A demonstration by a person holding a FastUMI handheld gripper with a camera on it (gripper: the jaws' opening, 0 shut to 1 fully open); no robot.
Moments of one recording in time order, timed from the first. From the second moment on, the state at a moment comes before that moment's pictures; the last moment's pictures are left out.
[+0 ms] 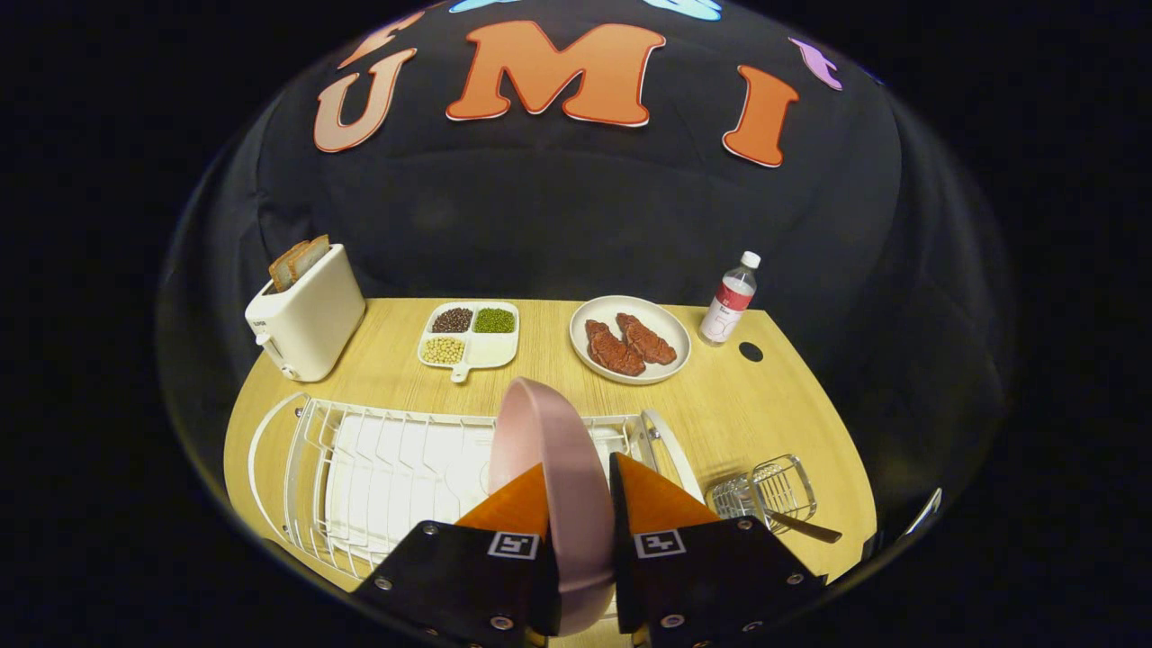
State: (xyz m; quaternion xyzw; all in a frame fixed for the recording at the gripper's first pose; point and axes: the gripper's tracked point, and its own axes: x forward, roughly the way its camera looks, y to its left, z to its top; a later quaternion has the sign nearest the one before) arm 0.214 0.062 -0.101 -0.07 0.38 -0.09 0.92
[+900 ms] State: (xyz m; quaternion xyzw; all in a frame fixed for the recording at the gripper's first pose) arm 0.072 0.038 -0.038 0.07 0.31 -0.01 0.95
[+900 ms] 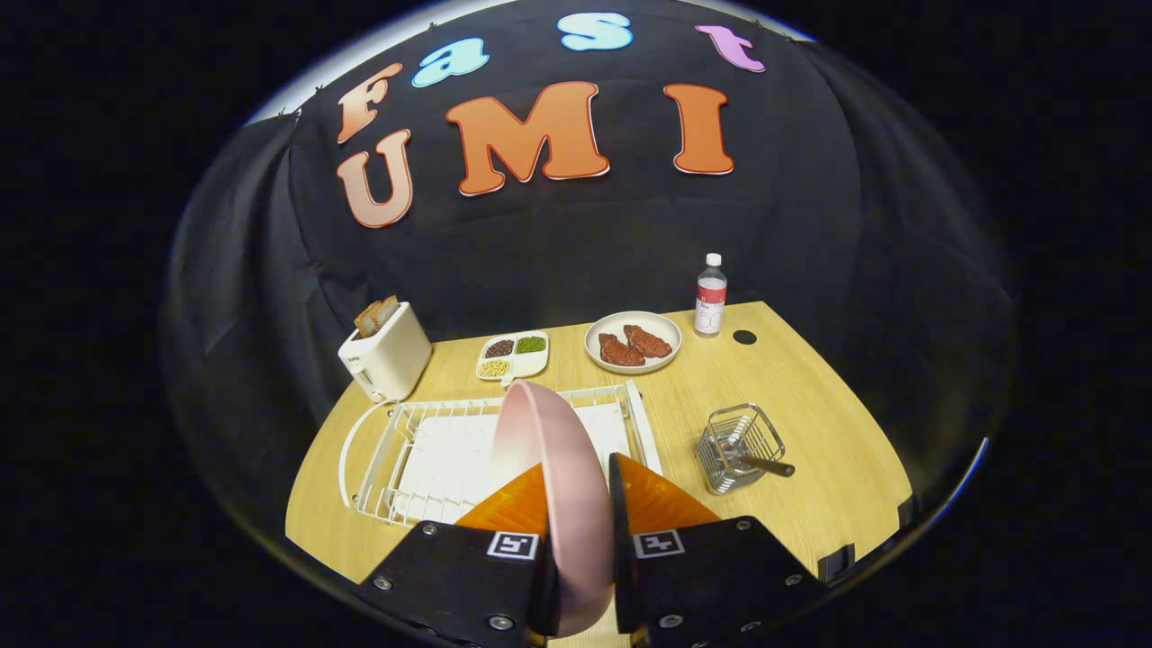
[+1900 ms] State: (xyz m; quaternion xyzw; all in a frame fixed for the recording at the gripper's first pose) arm -0.054 0.071 -0.190 0.33 0.35 0.08 0.87
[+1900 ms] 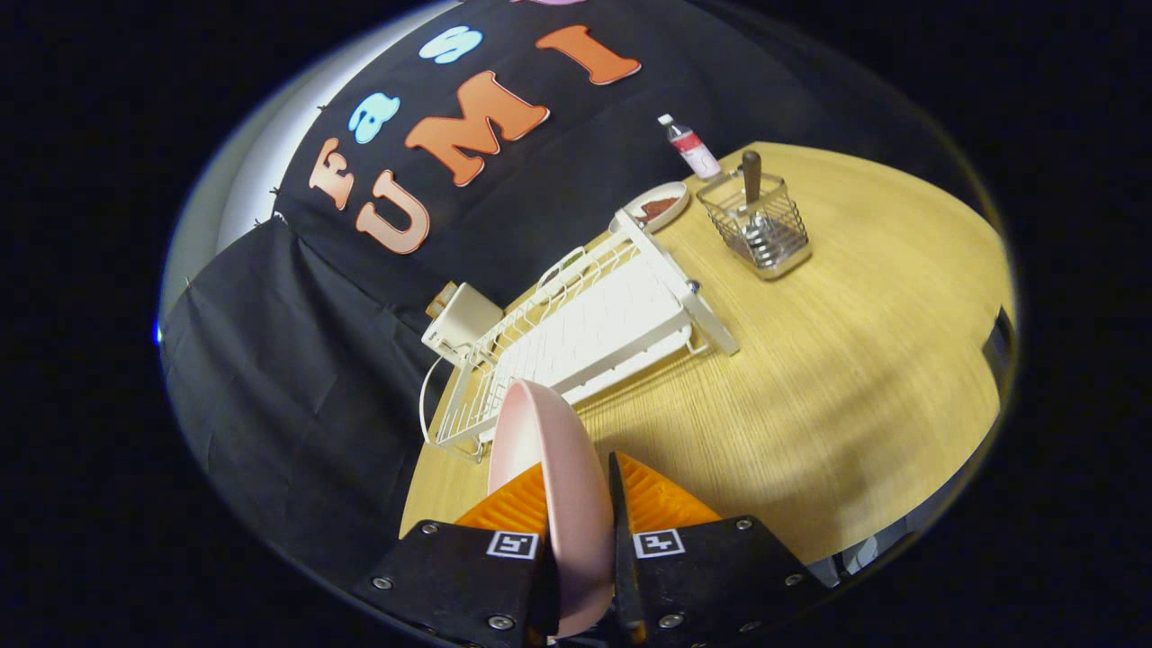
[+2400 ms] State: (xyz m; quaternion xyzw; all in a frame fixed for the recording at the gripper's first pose) arm -0.038 0.119 -0.238 0.39 0.38 0.09 0.83
